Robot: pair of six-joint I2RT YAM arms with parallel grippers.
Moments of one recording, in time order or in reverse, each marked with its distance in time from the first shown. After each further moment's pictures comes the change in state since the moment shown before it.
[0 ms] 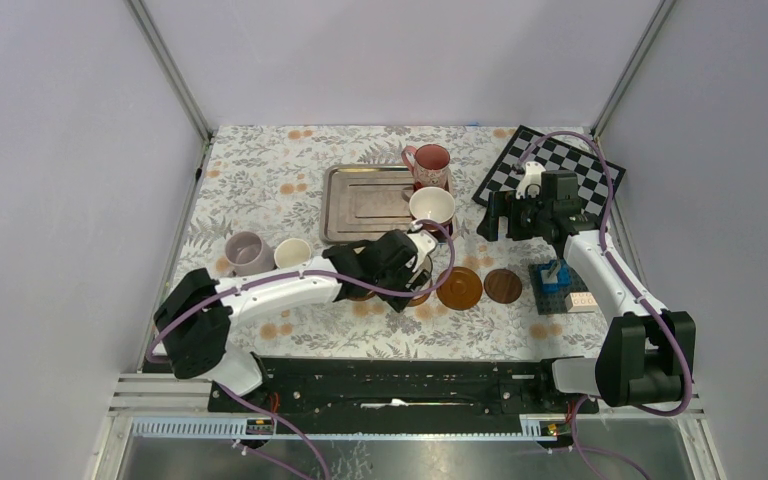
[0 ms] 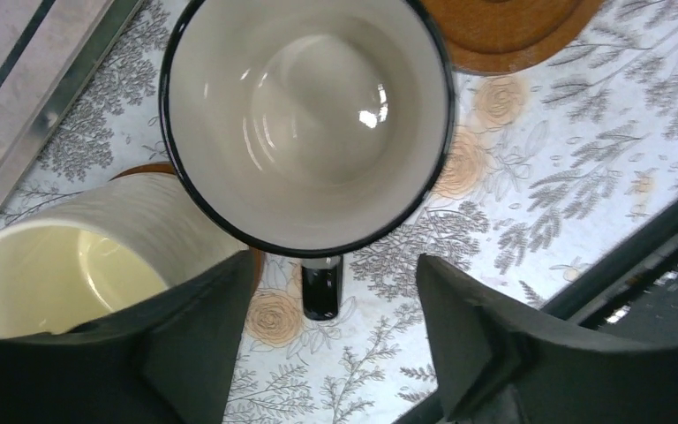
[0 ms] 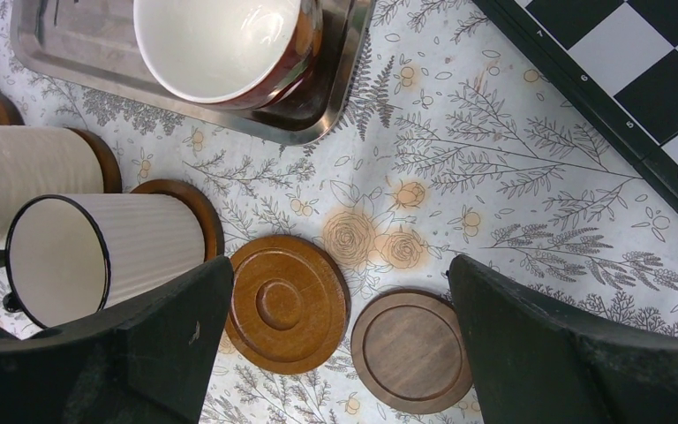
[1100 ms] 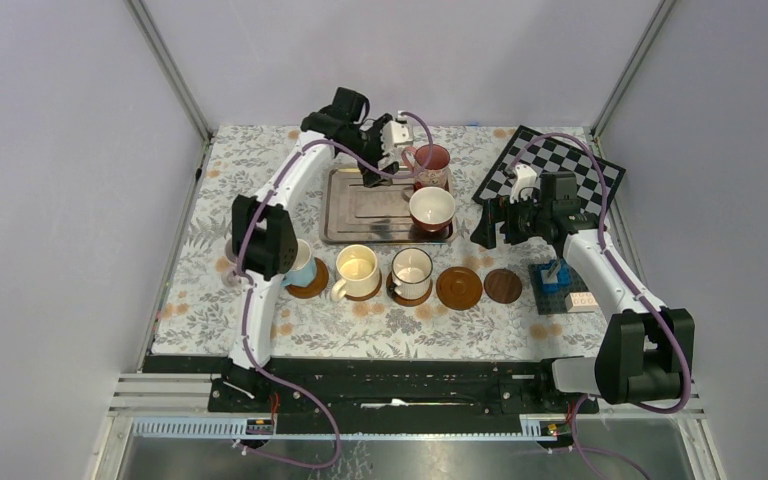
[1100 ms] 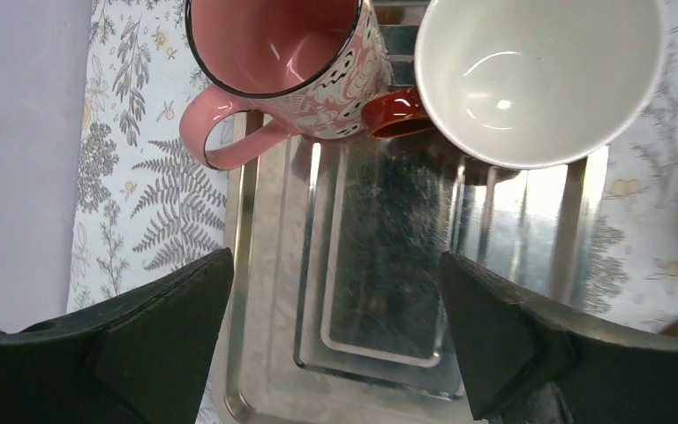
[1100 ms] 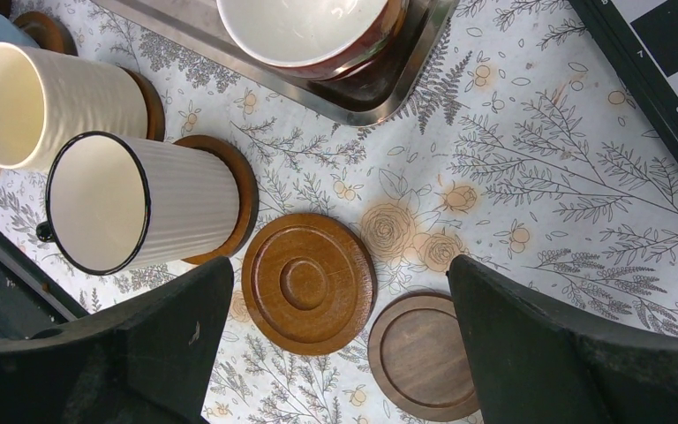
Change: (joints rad) left arm 0.633 0.748 1.212 -0.412 0.776 1.075; right arm -0.003 0.012 0.000 -0.028 -0.173 -0.120
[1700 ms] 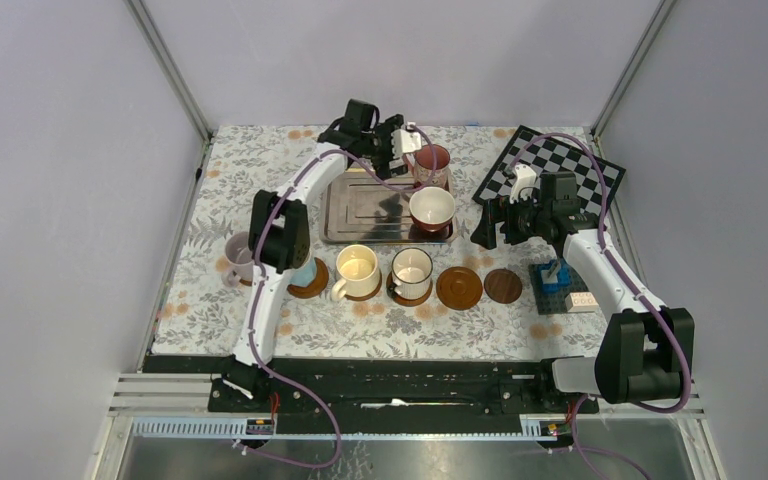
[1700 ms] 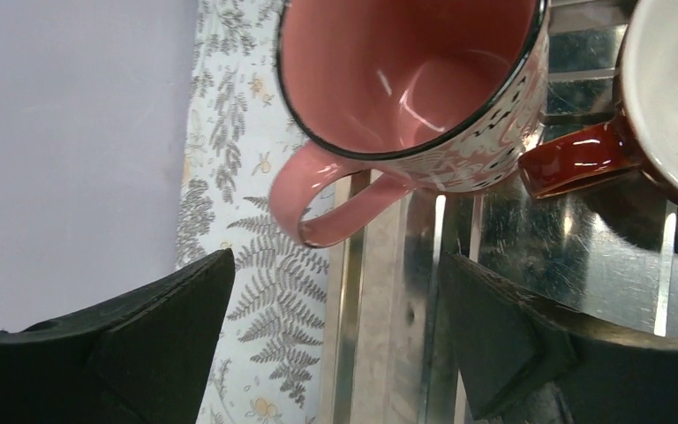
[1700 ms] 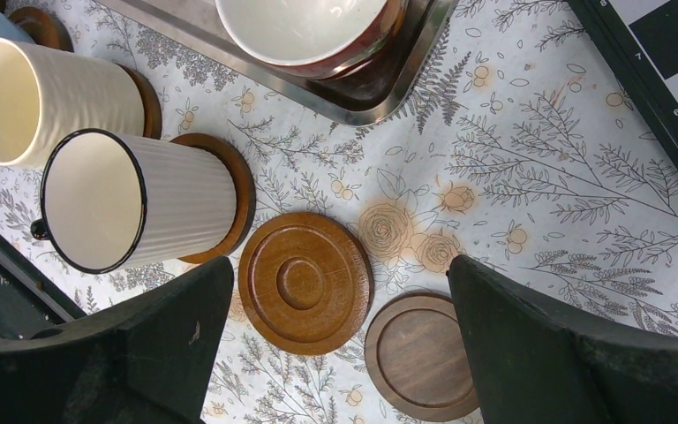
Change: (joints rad) left arm -0.012 0.173 0.005 0.380 -0.027 0.097; right arm 0.000 0.002 0.000 0.000 0.000 -0.014
